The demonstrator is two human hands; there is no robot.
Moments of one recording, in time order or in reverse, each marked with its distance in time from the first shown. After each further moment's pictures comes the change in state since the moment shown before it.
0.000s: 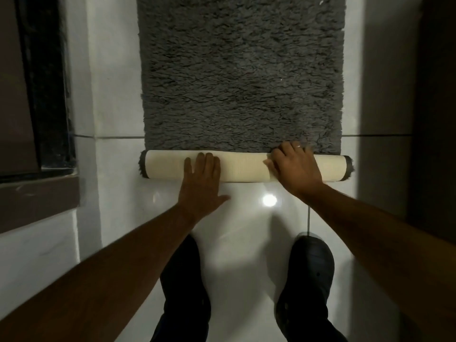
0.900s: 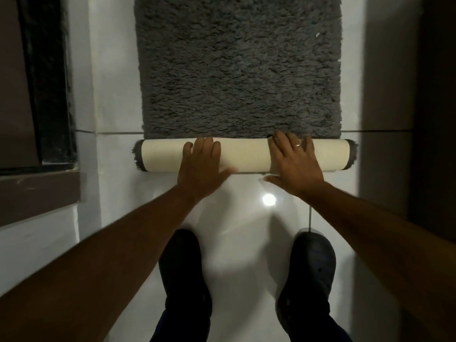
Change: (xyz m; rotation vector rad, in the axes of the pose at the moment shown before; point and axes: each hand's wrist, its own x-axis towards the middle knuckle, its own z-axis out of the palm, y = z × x) left_hand 0.021 -0.014 -0.016 -0.114 0.227 -0.006; right_hand -0.008 -0.007 -0.002 -0.099 -0.028 -0.042
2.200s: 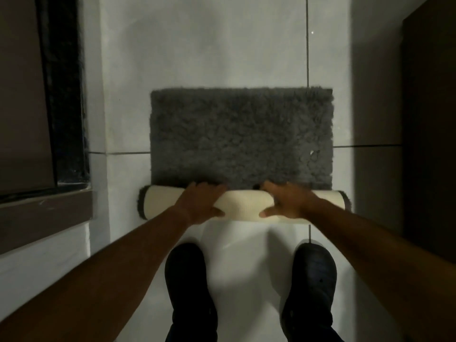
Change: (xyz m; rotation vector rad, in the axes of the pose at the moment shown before) left_hand -0.026 -0.016 -0.011 -0.273 -0.510 0.119; right_hand -0.016 -0.008 -0.007 0.491 -0.538 -0.006
